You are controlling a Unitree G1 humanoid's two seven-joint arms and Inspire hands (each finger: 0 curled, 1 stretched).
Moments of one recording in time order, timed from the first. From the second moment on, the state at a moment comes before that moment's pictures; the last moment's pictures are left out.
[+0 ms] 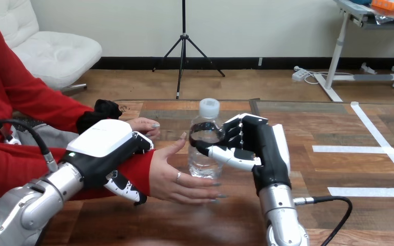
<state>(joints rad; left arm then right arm) -0.38 0.68 -0.32 0.57 0.64 -0.61 -0.01 -0.27 0.07 0.08 0.63 -0.19 -0.44 -0.20</state>
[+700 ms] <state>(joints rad) -0.40 0.65 -0.32 0.57 0.64 -0.58 -0.06 -0.17 0.06 0.17 0.45 -0.24 -0.32 -0.23</state>
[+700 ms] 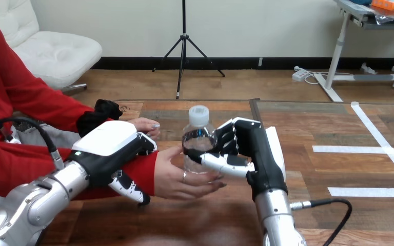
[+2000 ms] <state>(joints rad) -0.41 0.62 -0.32 0.57 0.65 -0.59 -0.09 0.03 0.05 0.27 0.11 -0.24 -0.12 -0.23</state>
